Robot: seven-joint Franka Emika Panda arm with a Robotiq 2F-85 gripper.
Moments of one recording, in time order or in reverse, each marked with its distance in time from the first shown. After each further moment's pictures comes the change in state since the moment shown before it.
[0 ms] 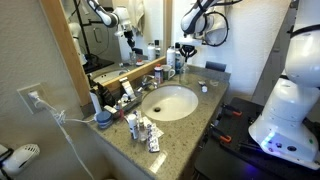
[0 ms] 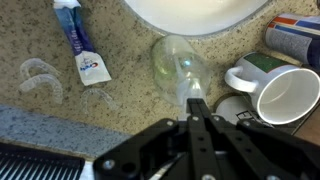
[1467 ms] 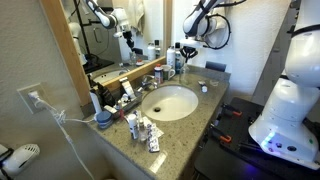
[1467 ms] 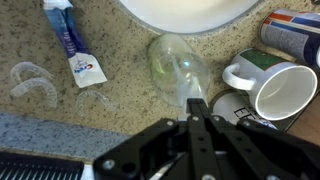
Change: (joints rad) arm -0.001 -0.026 0.000 -0.073 0.020 0.106 -0.001
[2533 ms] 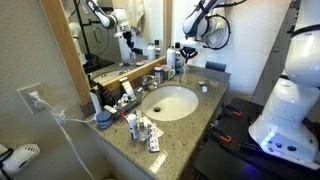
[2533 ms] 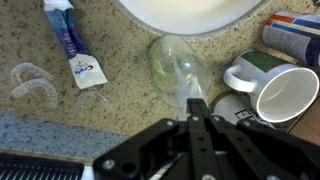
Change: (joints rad) arm 0.001 0.004 0.000 -0.001 0.000 0.000 -0.001
